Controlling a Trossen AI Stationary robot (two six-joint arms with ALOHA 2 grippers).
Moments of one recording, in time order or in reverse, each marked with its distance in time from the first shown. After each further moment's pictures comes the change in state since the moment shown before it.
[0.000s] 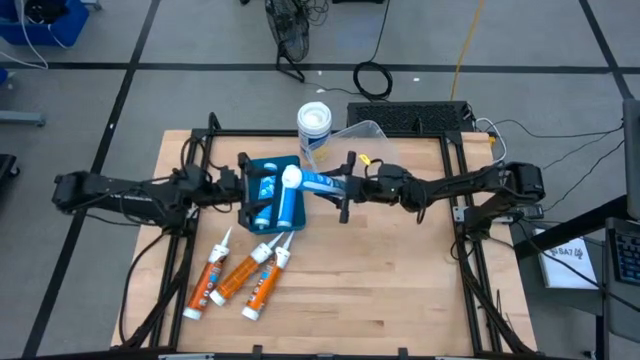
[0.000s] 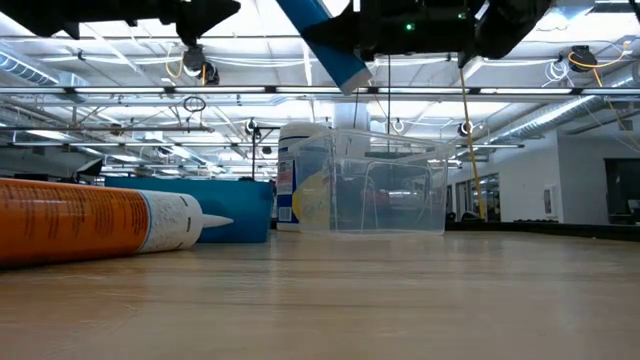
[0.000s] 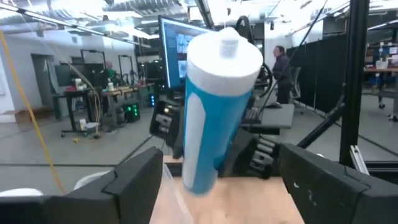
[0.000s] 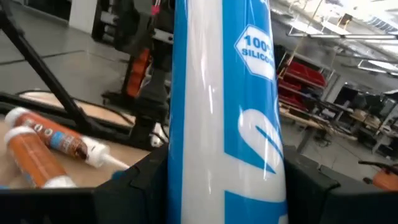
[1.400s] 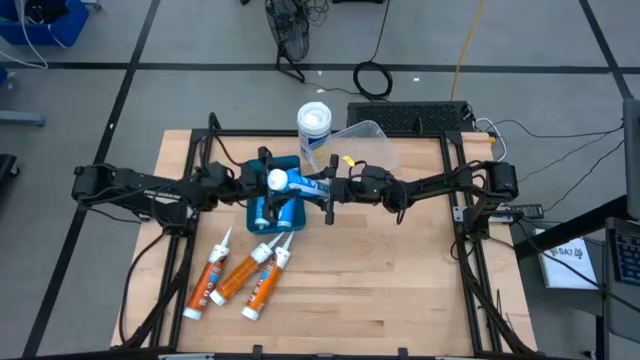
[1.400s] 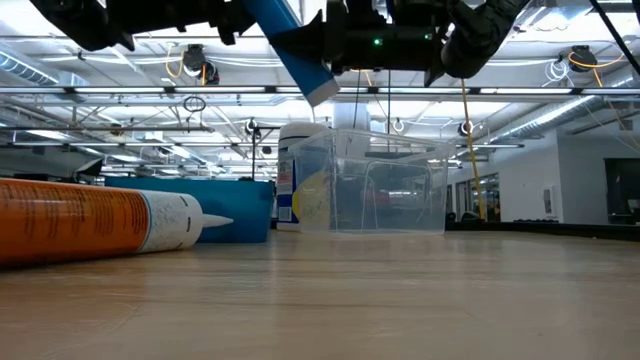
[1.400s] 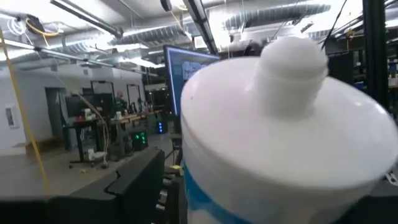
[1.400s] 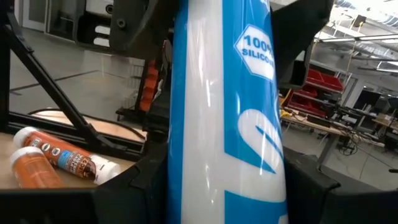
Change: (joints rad) left arm 0.047 0.335 0.093 0.363 0.043 0.048; right arm -0.009 0.197 0.106 0.135 -0.076 0.070
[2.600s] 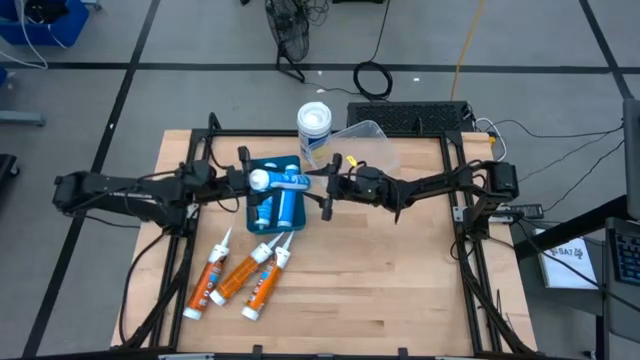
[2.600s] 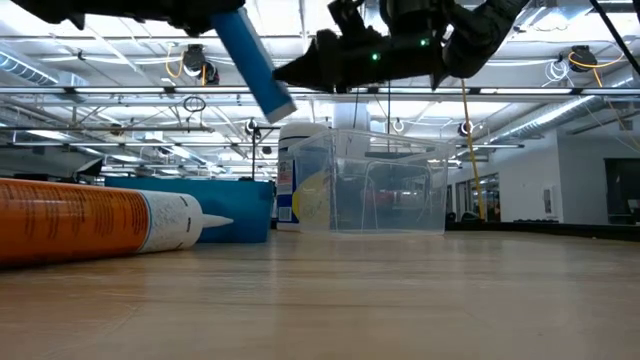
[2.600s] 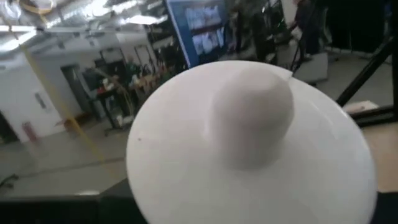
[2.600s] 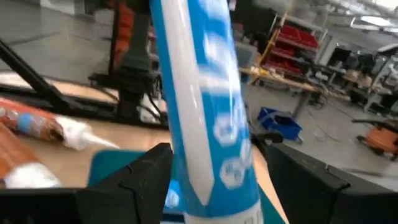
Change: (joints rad) left arm -0.016 -0.310 -0.002 -0.538 -0.094 0.194; right arm 0.002 -0.001 -0.001 -0.152 0.151 0.009
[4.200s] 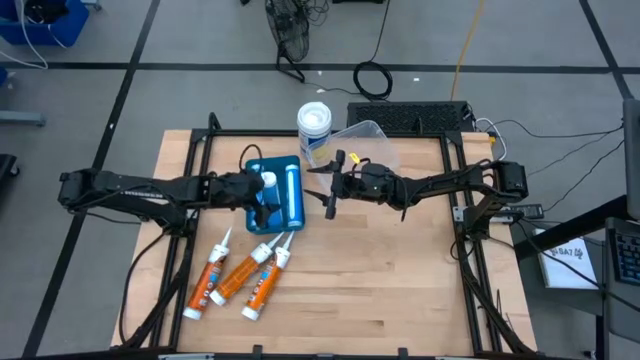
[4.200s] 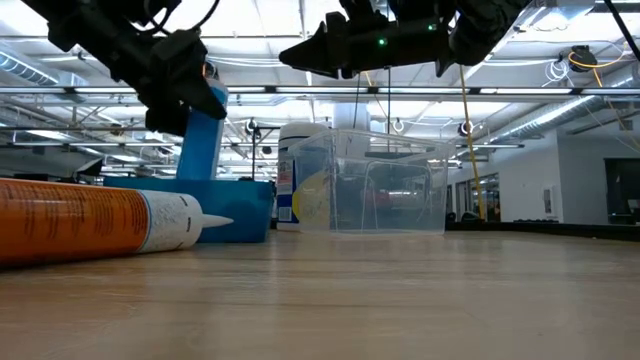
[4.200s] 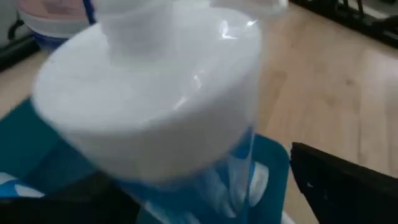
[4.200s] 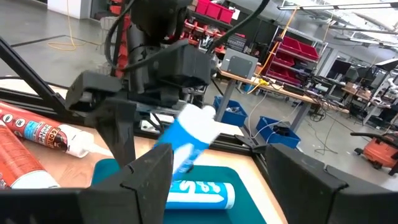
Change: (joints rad) left arm 0.019 0.123 0.001 -0.570 -0.096 -0.709; right arm -0.006 -0.068 0.000 -0.043 -0.018 -0.038
